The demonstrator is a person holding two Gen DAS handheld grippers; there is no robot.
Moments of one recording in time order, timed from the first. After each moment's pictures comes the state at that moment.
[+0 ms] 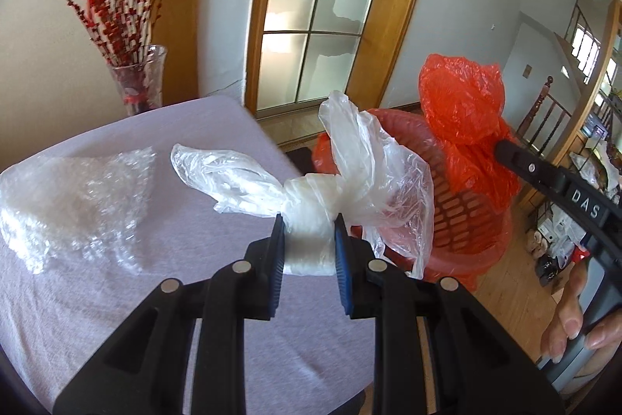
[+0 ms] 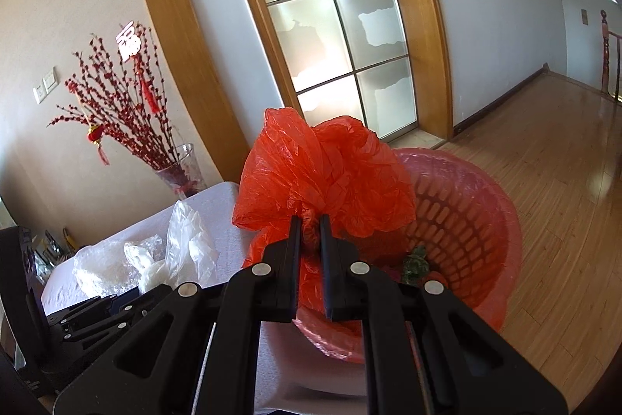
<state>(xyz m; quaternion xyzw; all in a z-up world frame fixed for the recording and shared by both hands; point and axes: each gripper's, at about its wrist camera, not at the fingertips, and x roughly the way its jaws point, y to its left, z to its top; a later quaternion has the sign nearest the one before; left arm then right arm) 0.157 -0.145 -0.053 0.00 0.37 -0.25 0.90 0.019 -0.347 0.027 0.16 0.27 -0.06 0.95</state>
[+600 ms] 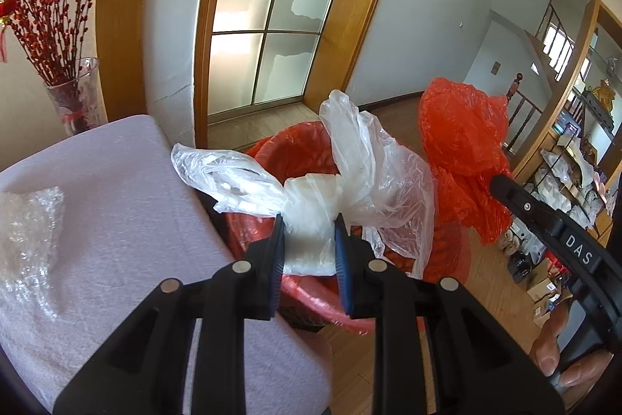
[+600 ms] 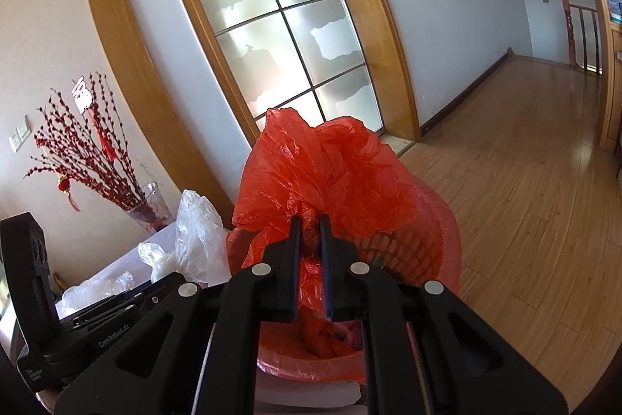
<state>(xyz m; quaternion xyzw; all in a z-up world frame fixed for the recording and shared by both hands) 0.187 -0.222 -0.053 -0.01 0.37 -0.31 0.87 0.005 -0.404 0.025 0.21 0.24 -0.12 0.94</state>
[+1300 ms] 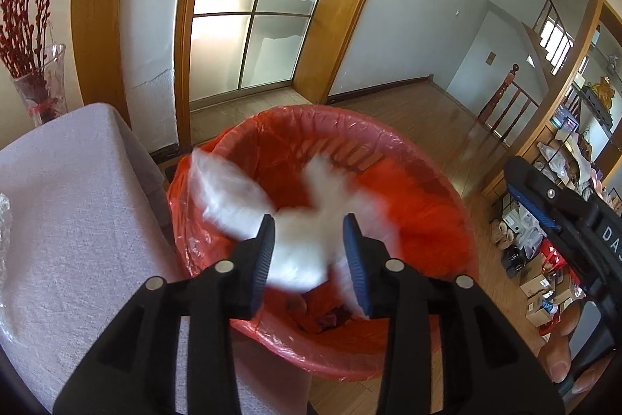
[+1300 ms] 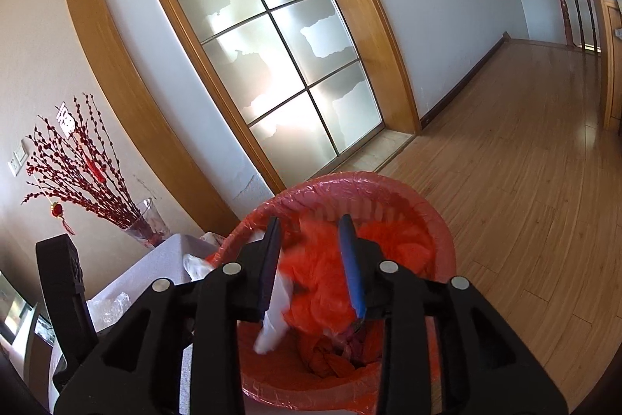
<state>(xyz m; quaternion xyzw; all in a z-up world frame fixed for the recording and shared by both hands) 0.214 -0.262 -0.086 -0.01 0.40 -0.32 0.86 0.014 -0.434 0.012 0.24 0.24 -0.12 0.93</state>
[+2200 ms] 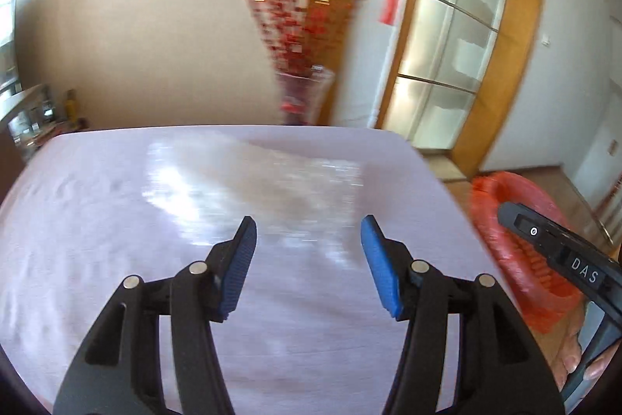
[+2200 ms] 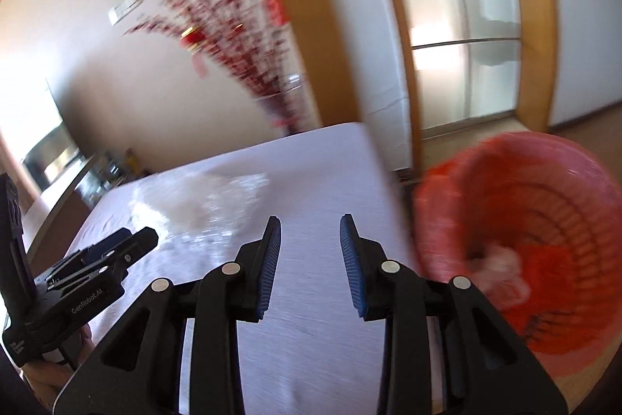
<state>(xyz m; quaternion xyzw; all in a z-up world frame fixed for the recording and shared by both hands) 0.139 0.006 -0.049 -0.06 0.33 -0.01 0.94 0.089 -0.215 0.008 0.10 0.34 0.14 0.92</state>
